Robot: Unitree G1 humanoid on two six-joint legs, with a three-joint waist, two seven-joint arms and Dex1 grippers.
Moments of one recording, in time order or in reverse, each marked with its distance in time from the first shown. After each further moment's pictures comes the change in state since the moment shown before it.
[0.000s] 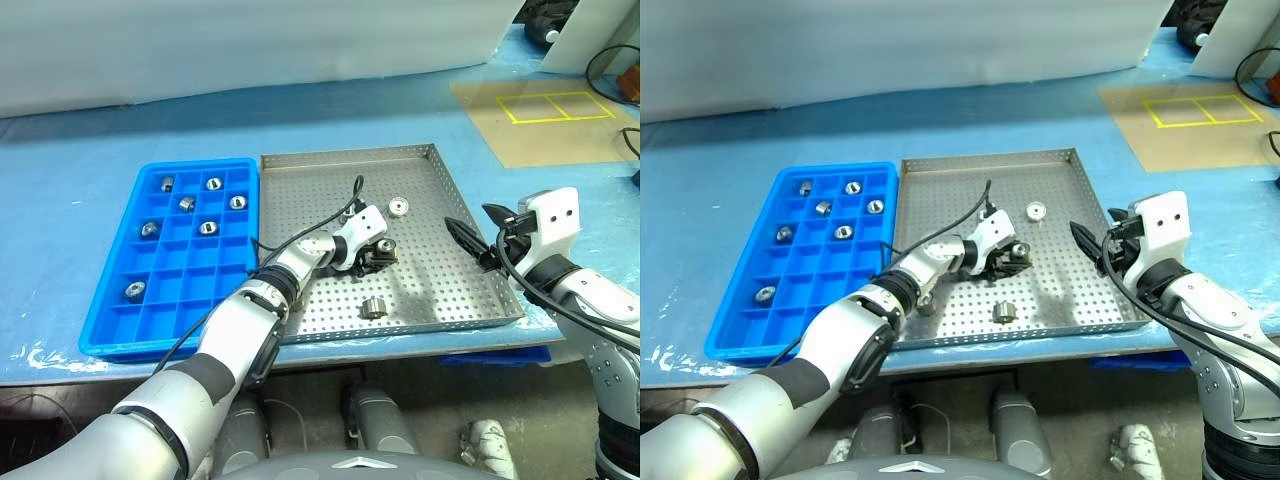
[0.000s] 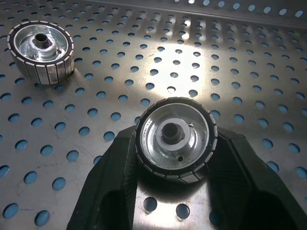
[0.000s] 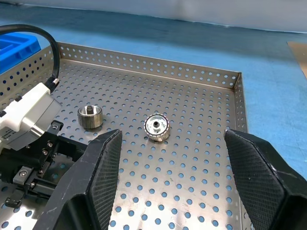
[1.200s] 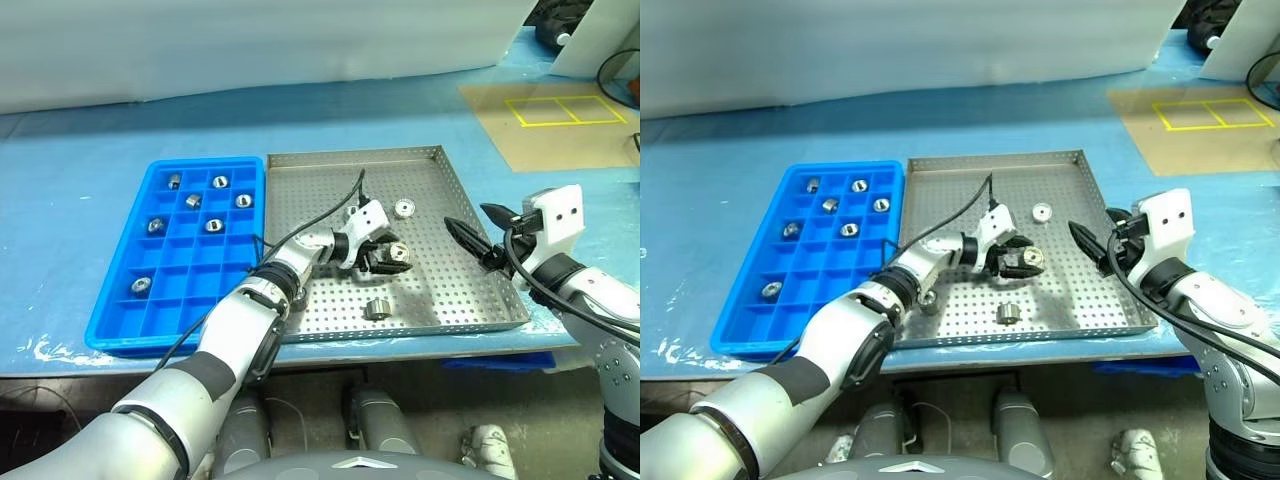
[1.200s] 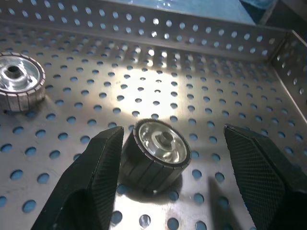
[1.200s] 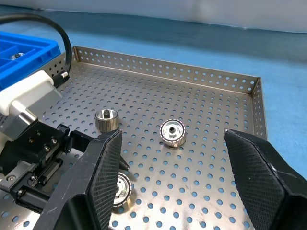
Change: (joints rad) left arm -0.005 0.001 0.008 -0.008 -0.047 -0.007 -0.180; right arm -0.005 -0.009 -0.031 0.000 0.045 0.029 0.035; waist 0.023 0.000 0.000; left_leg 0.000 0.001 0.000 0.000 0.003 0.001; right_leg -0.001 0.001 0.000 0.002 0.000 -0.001
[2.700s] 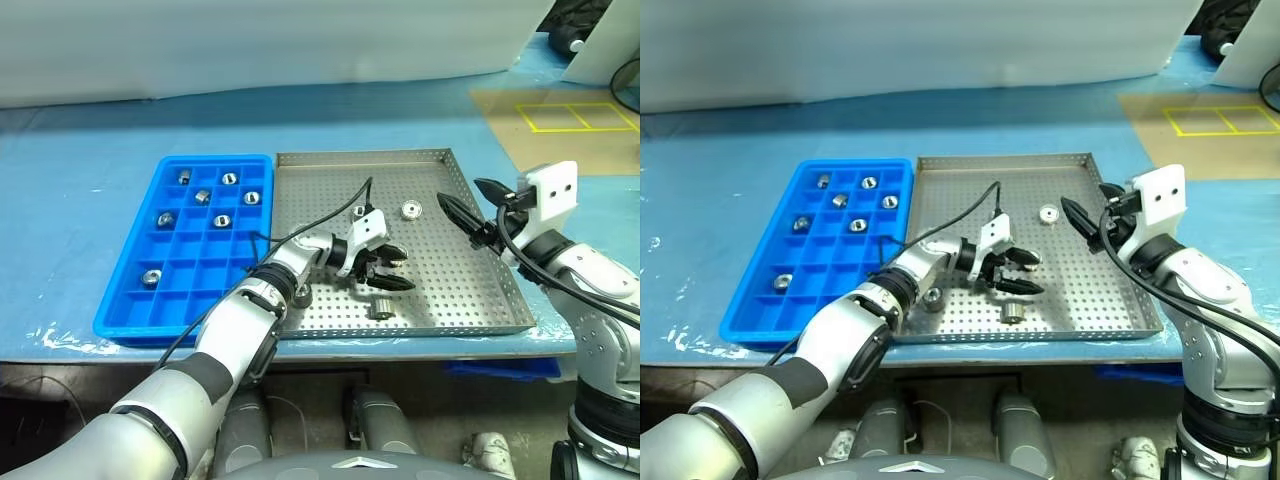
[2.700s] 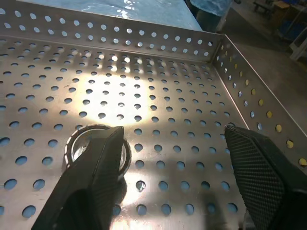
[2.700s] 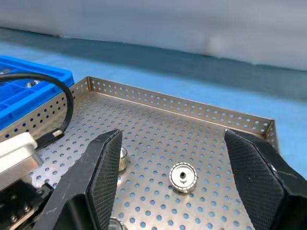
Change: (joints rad) left arm -0.001 0.041 -0.034 -0.031 -0.107 0.010 -0.227; right arm -0.103 0.053 -0.007 0.037 -0.109 0.002 0.087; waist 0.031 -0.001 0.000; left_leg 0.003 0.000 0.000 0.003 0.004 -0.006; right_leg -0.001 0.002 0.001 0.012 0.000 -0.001
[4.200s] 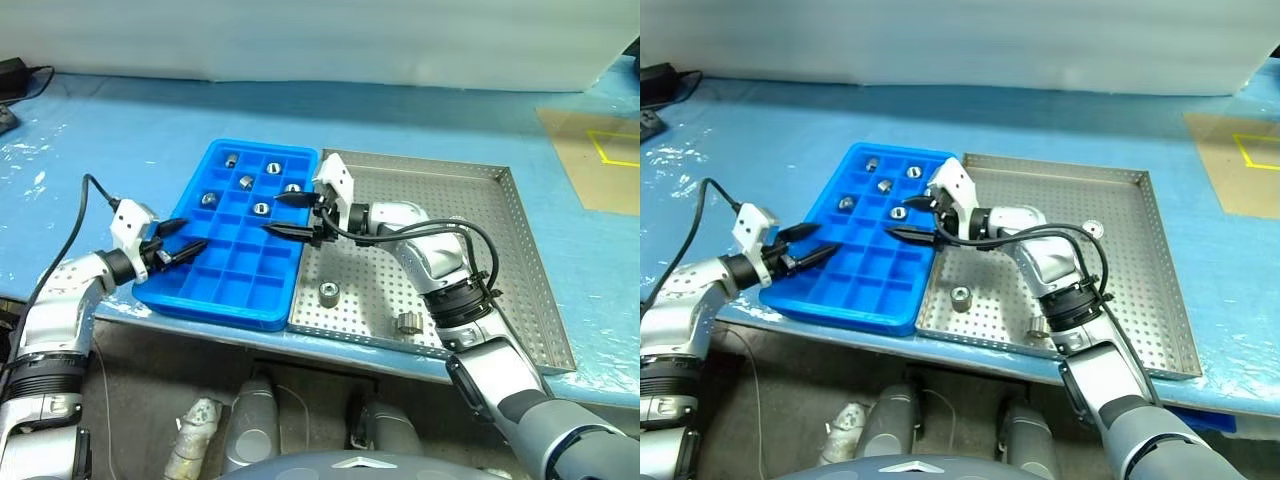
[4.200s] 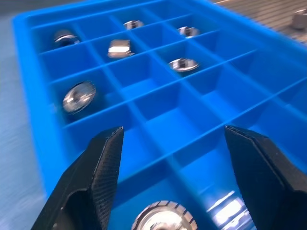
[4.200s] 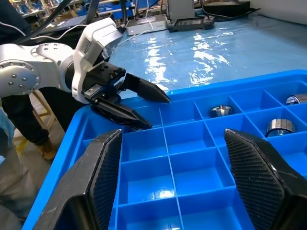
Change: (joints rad) left arm 0.765 0.743 0.380 -1.094 -0.368 0.447 0.239; right arm -0.581 0.350 0.661 0.722 -0.152 -0.348 0.436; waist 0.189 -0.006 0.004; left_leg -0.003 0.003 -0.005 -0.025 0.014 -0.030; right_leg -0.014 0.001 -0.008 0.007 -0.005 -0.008
